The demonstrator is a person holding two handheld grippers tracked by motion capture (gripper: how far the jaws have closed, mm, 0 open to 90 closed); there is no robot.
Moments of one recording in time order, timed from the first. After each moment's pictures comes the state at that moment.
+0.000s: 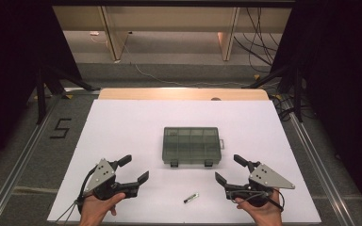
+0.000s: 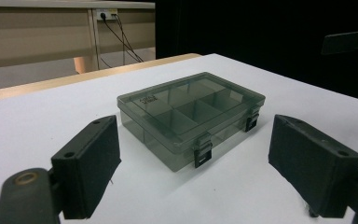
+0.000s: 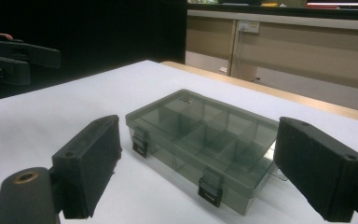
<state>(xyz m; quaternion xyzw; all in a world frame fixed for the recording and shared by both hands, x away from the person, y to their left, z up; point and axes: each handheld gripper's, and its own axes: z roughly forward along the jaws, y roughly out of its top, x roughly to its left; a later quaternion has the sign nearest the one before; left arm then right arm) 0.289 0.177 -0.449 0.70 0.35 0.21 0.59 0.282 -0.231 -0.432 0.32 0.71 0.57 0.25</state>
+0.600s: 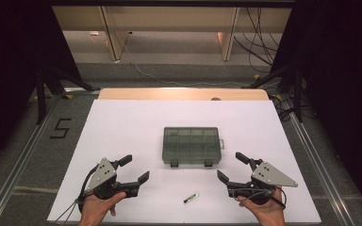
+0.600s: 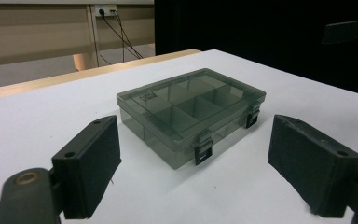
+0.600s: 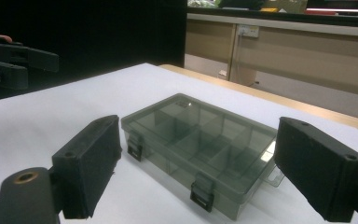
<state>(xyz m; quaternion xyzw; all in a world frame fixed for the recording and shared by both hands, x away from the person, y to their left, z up) 0.291 0.176 -0.446 0.70 0.35 0.21 0.59 0.287 -0.237 -0.427 0.32 0.72 0.57 0.25</state>
